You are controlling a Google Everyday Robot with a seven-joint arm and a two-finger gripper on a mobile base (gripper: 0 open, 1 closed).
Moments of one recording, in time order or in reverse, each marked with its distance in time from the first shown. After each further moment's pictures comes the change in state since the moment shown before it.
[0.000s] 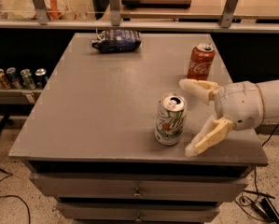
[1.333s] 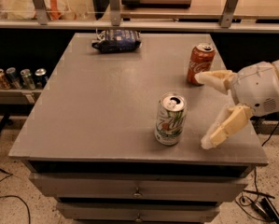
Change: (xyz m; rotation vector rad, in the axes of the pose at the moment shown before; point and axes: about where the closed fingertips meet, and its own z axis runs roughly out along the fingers) arm -0.003 -0.009 -0.037 0.041 0.271 0.032
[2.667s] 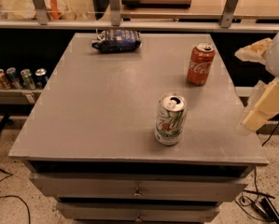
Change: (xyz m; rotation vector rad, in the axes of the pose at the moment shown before) arm -0.010 -0.007 -0.081 0.201 0.486 0.008
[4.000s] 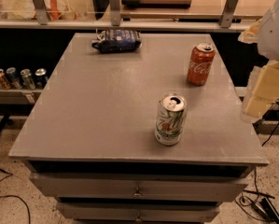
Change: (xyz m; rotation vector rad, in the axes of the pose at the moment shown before) arm -0.005 -0.017 -0.020 0.079 0.289 -0.072
